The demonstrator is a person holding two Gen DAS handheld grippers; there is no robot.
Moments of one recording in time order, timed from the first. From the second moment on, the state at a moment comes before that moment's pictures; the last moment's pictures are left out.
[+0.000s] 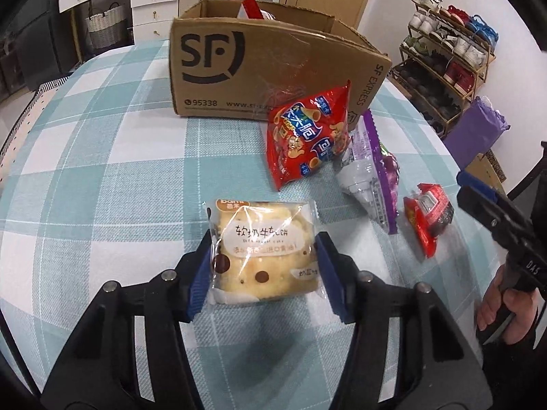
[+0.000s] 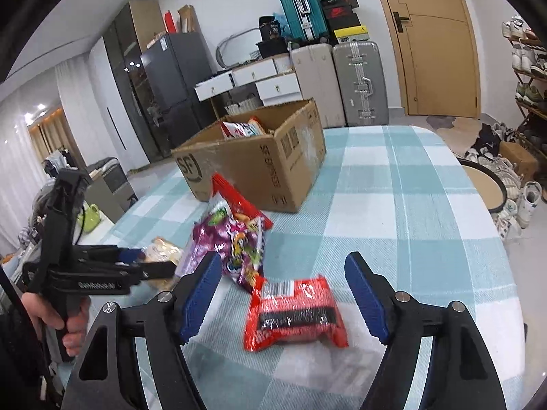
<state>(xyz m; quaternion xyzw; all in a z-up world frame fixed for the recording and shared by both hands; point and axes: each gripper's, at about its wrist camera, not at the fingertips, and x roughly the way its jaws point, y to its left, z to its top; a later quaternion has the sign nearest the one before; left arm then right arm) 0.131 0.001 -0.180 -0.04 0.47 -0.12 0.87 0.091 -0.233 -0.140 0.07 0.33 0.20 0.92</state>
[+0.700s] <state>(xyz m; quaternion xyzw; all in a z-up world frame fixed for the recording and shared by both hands) 0.069 0.075 -0.150 -0.10 0.43 -0.12 0.89 0.110 -0.200 -0.174 -0.04 0.44 0.15 0.89</state>
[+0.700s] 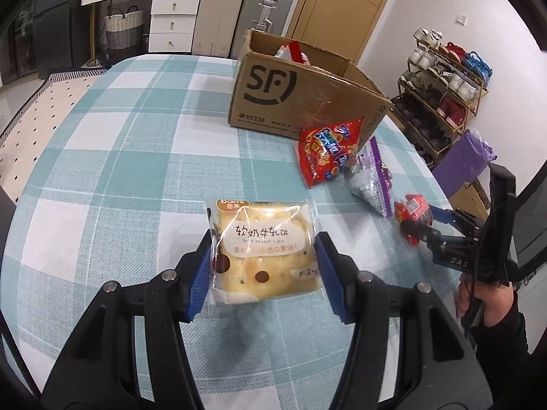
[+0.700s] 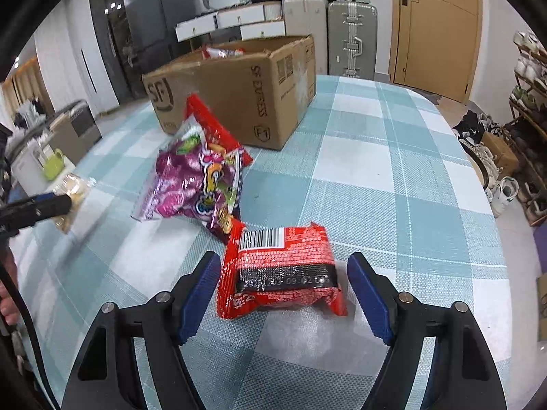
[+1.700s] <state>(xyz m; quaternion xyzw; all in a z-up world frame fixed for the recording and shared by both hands) 0.027 0.092 -0.089 -0.09 0.37 -0.12 0.91 0.056 -0.147 -0.053 0.10 0.33 0.30 0.89</state>
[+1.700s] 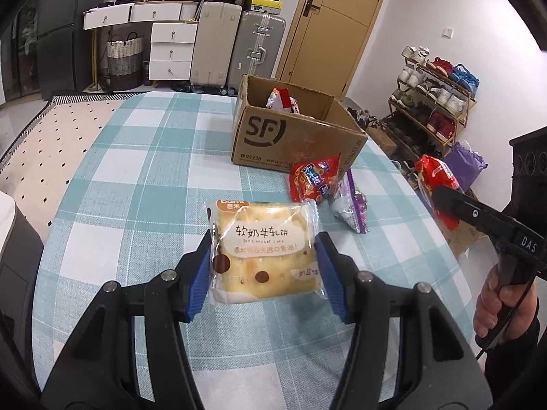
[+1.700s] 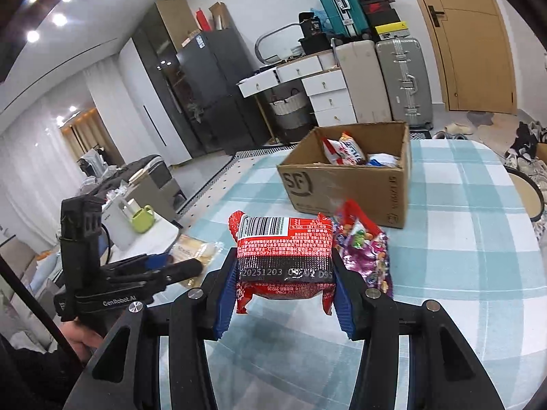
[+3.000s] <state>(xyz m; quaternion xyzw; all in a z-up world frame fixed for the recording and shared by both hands) 0.268 0.014 0.081 -0.04 0.36 -0.17 0.92 0.263 -0.158 0.067 0.08 0.31 0.31 0.90</state>
